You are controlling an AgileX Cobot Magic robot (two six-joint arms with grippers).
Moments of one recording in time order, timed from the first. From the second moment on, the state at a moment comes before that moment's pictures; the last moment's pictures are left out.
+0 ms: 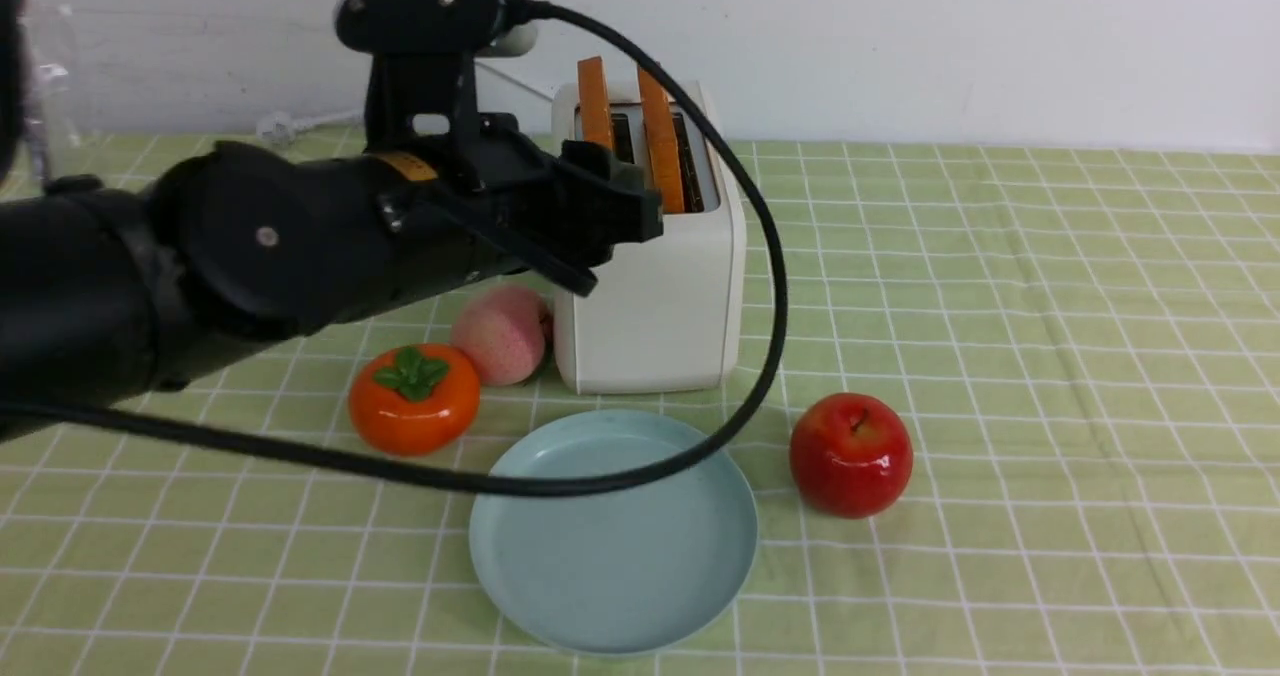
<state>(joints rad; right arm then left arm) 0.40 0.29 -0.52 -0.06 0.44 0.16 -0.54 1.51 -1.07 -0.67 -0.09 0.40</state>
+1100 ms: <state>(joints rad) 0.40 0.29 -0.52 -0.06 0.44 0.16 -0.54 1.88 -1.26 -0.66 -0.43 0.47</state>
